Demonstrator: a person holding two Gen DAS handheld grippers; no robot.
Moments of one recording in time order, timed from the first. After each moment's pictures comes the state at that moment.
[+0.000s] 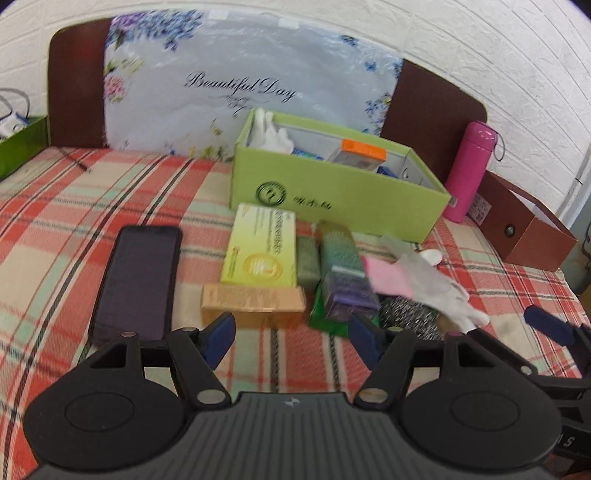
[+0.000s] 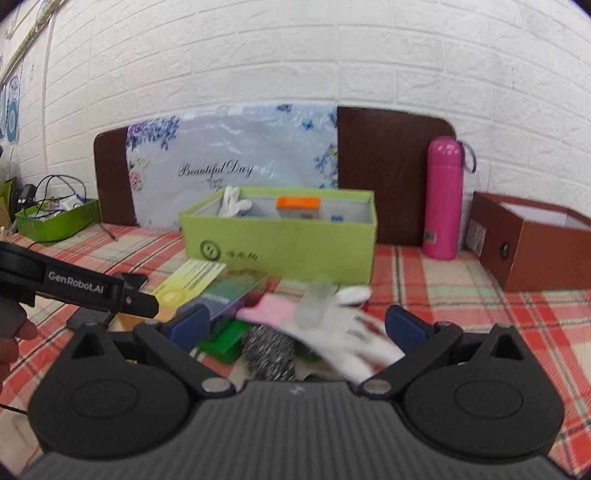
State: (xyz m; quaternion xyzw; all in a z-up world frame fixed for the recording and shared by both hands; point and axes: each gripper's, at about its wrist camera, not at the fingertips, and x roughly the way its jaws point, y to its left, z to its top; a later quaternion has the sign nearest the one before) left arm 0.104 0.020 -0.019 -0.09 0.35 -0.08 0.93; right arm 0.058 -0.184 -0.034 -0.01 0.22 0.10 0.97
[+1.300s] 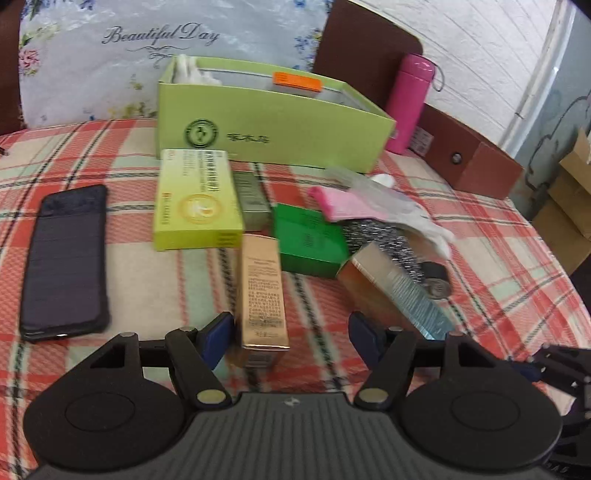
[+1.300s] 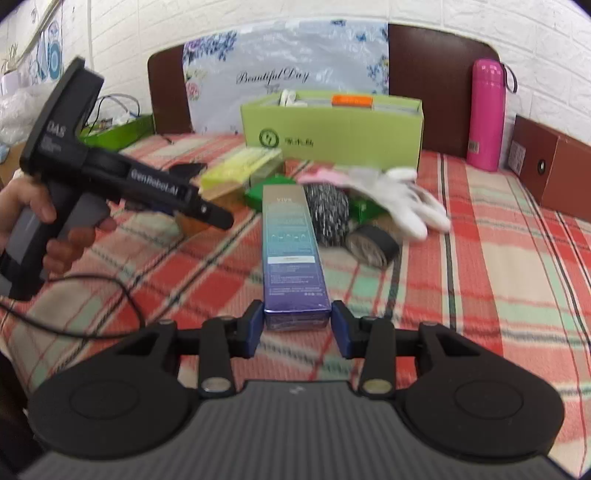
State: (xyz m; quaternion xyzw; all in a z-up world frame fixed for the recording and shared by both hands) left arm 0.114 0.013 -0.058 -0.06 0.39 -0.22 0.89; right arm -0.006 -0.202 -0.072 -0.04 0.34 0.18 0.92
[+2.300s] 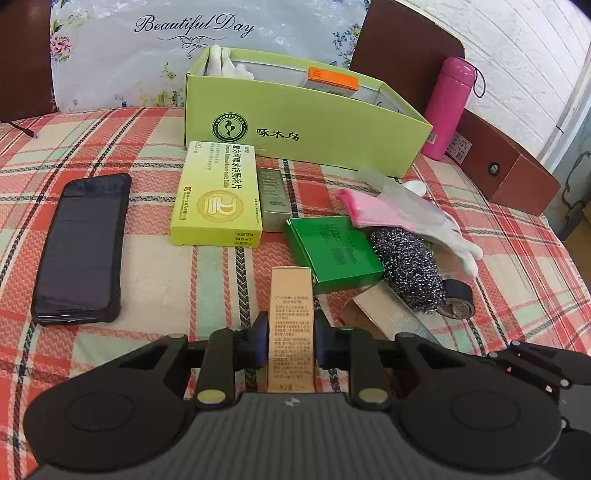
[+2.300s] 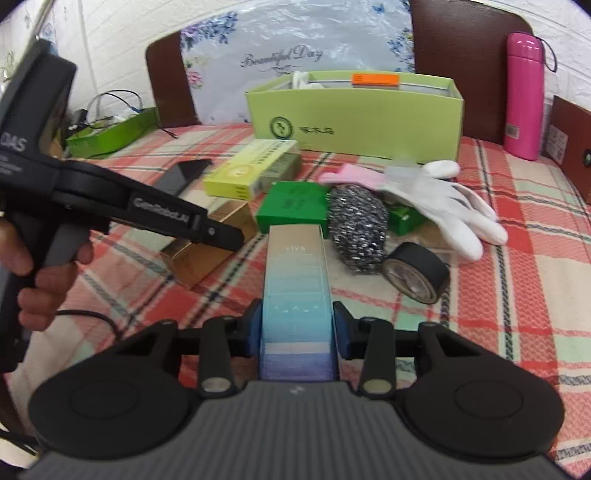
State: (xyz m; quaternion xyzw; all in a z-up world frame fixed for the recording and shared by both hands) left arm 0.122 0.005 -0.053 -0.07 0.41 -0.15 0.90; right arm 0.054 -0.175 -0.078 -0.01 0.36 0.21 0.91
